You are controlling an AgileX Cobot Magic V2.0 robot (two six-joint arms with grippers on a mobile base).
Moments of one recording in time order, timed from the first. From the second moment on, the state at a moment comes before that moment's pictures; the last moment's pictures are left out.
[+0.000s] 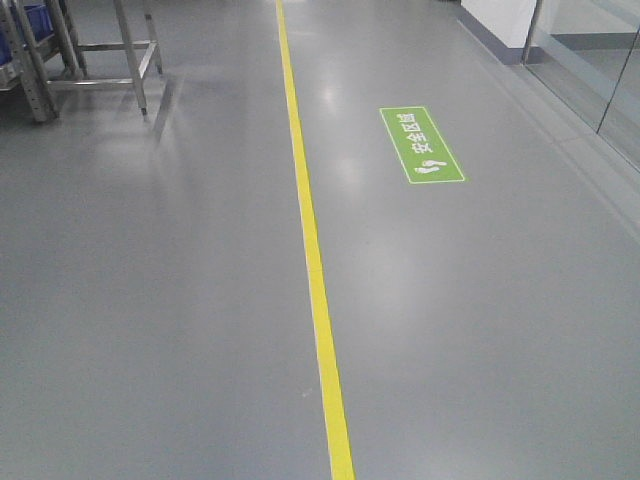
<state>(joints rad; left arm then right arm) -0.13 0.17 -0.31 -0.02 0.48 0.02 0.15 0.09 -0.24 -0.04 0.36 0.01</state>
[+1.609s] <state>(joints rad) -0.13 0.17 -0.31 -0.02 0.48 0.02 0.15 0.09 -0.24 -0.04 0.36 0.01</state>
